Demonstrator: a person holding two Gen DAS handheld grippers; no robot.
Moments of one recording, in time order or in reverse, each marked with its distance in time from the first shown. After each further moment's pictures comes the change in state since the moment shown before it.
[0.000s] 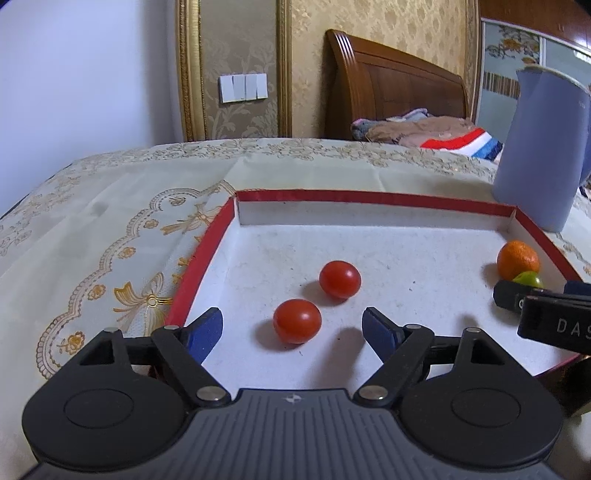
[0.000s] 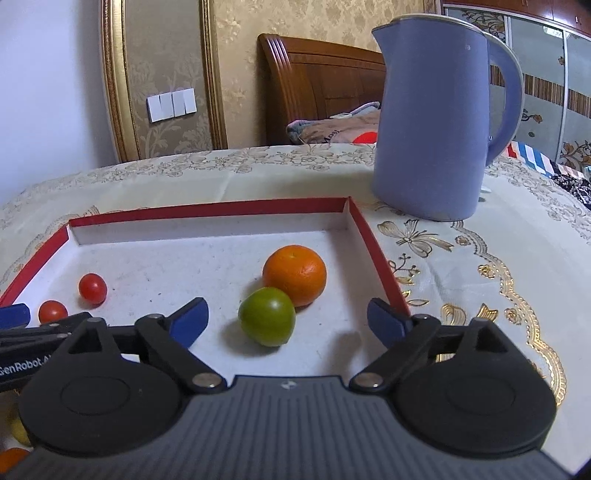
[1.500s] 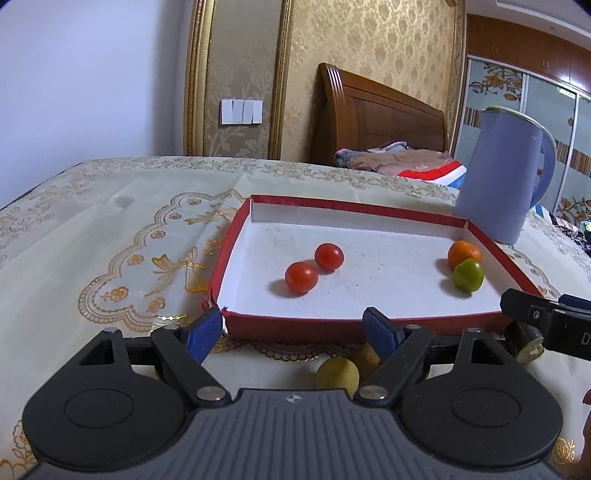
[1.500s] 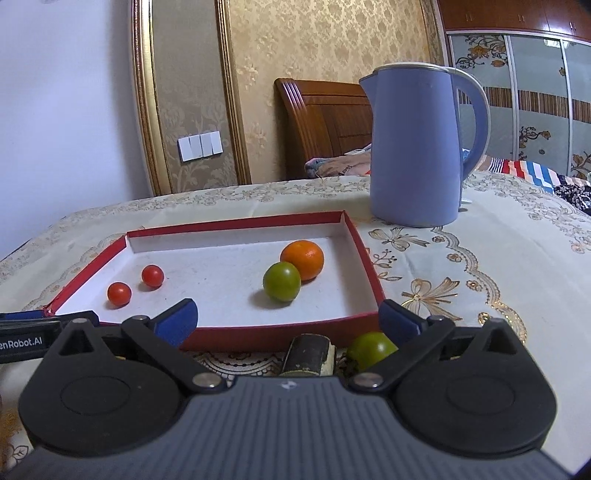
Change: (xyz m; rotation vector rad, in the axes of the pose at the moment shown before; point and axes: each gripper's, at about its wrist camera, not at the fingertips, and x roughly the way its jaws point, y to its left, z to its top) left arm -0.072 0.025 -0.041 -0.046 -0.094 -0.085; right arm -0.086 -0.015 -0.042 0.018 -0.141 0.086
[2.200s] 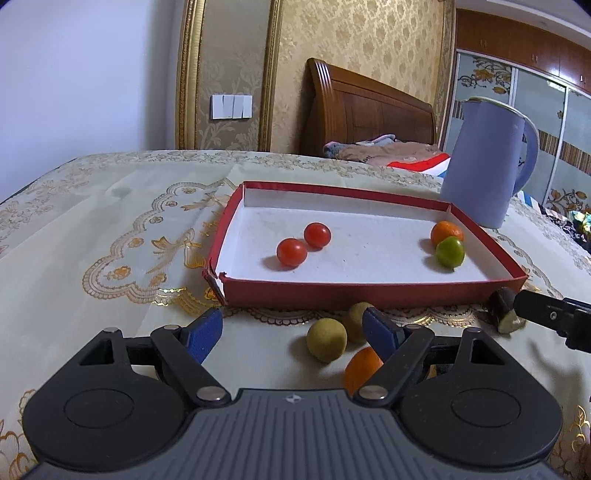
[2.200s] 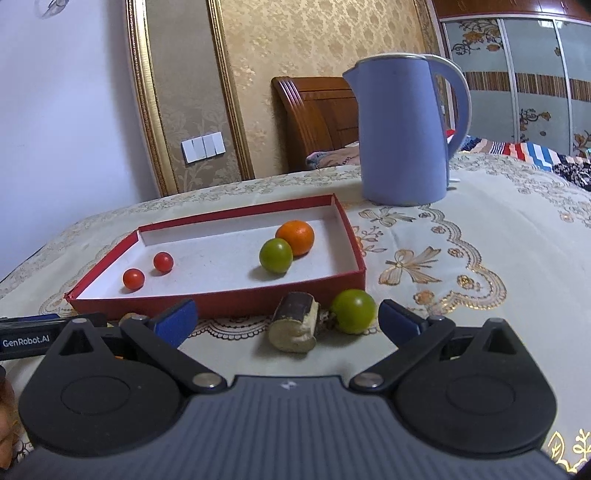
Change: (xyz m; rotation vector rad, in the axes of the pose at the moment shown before) left arm -0.021 -0.001 -0.017 0.018 0.017 -0.037; right arm -0.034 -0.020 -0.020 0.063 0.010 0.041
